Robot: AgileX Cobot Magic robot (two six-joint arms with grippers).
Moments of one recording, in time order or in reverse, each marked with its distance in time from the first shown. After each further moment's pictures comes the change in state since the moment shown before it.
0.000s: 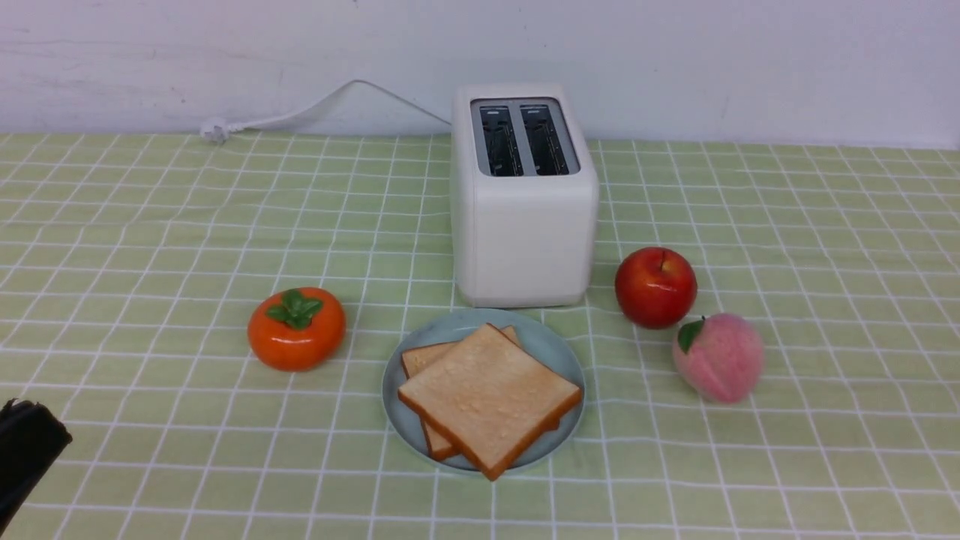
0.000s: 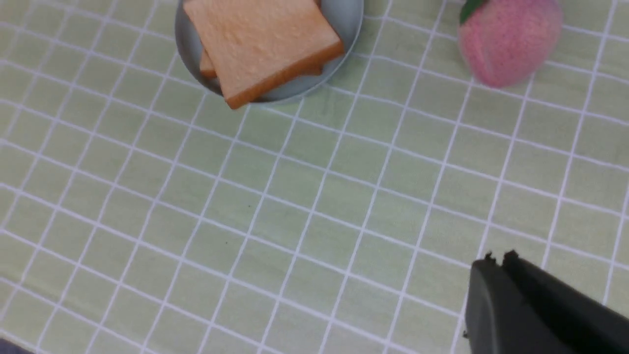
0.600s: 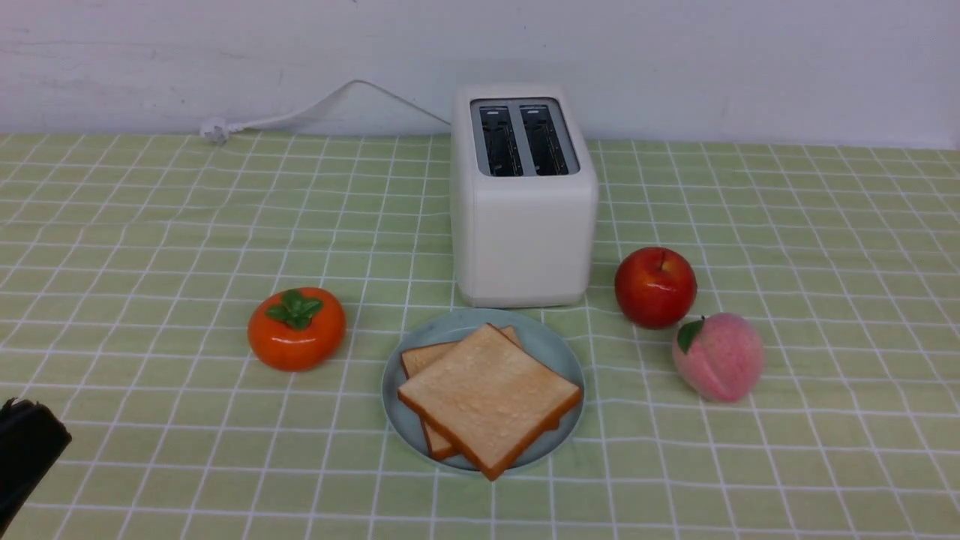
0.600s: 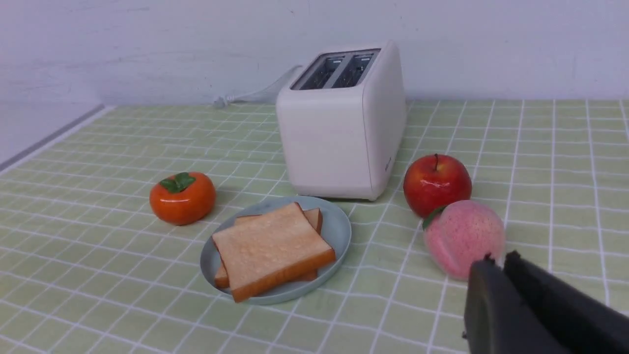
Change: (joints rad) right arm 0.000 -0.696 0.511 -0.082 -0.435 0.028; left arm 0.000 0.000 0.000 -0.001 0.000 0.000
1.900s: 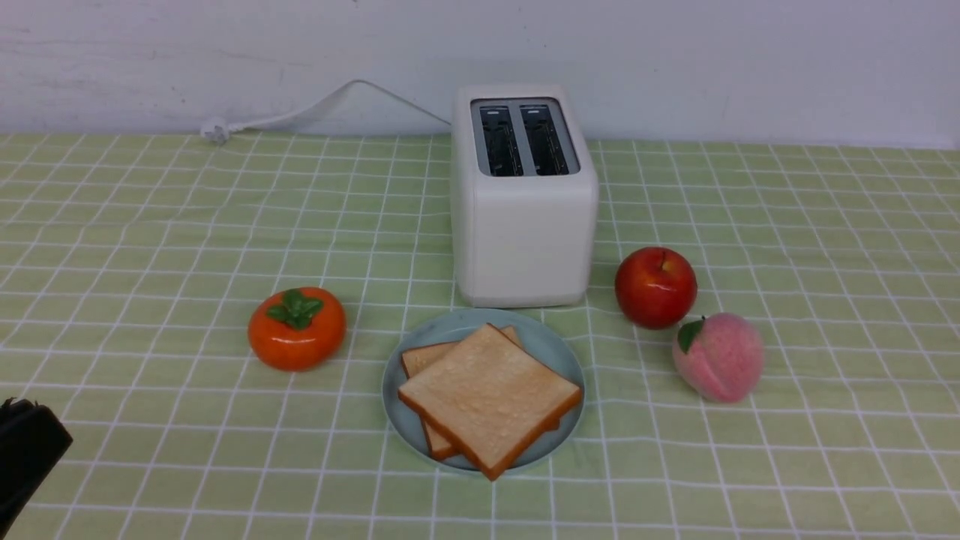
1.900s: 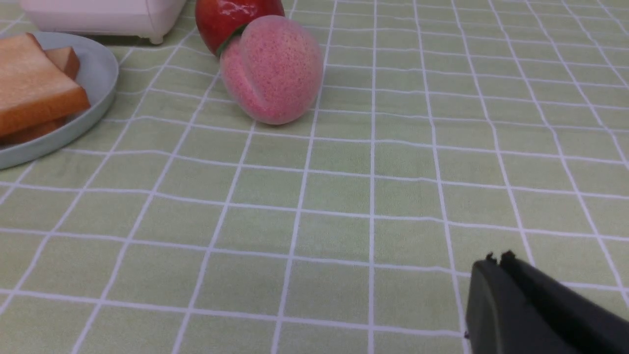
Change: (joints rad) right arm -0.379 0.000 0.410 0.041 -0.223 -0.258; left arm 0.000 0.000 0.000 -0.002 0.000 0.000
